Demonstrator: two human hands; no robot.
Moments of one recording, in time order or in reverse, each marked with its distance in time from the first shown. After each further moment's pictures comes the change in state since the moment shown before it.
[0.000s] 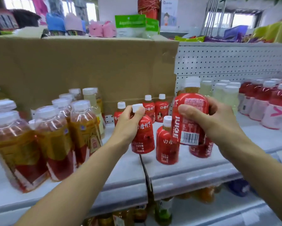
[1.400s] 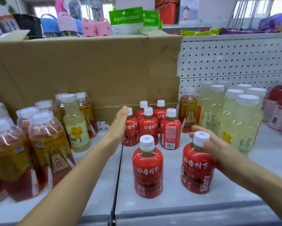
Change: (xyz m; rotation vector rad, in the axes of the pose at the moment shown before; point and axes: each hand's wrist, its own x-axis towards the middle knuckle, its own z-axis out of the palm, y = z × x) left_hand 0.082 -0.037 0.038 0.084 0.078 -0.162; right_hand 0.099 0.125 -0.072 -0.074 -0.582 0.230
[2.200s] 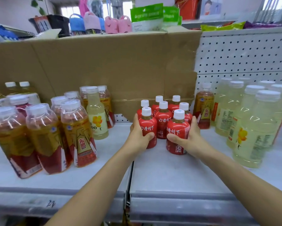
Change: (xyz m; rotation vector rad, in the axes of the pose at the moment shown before) left_hand -0.023 -0.047 0.011 0.292 0.087 0.052; right_hand 0.086 0.036 0.063 -0.052 0.199 -0.045
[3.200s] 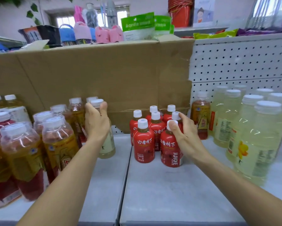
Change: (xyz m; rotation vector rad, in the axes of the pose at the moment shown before) left_hand 0.066 0.027 -0.084 0.199 0.684 0.087; right_hand 0.026 -0.027 -0.004 -0.089 0.183 -0.196
